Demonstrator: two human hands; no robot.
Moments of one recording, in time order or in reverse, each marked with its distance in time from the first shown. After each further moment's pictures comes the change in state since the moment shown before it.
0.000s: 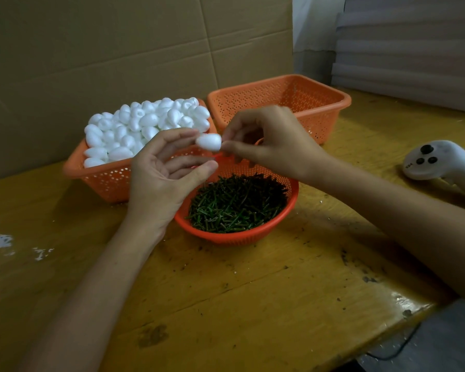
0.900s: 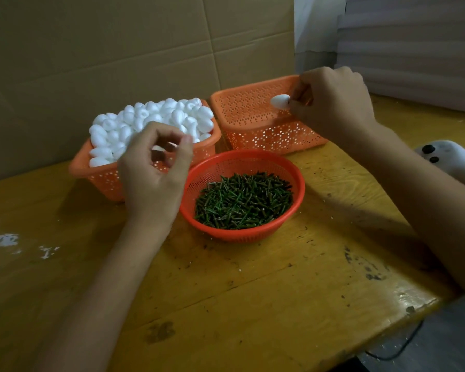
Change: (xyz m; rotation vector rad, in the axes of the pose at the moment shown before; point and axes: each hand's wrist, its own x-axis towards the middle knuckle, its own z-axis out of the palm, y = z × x) left_hand 0.002 0.010 -0.002 0.523 0.285 0.268; right_hand 0.011 0.034 -0.056 -0.655 0.267 0.279
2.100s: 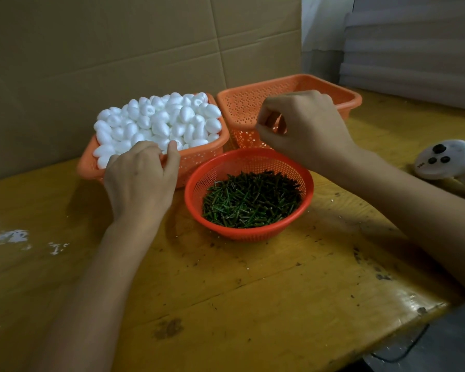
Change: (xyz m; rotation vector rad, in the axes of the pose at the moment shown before) left_hand 0.011 -0.037 -0.015 0.844 -0.100 -0.030; right_hand -0.030 -0.048 0.005 0.149 -0.043 -0.284
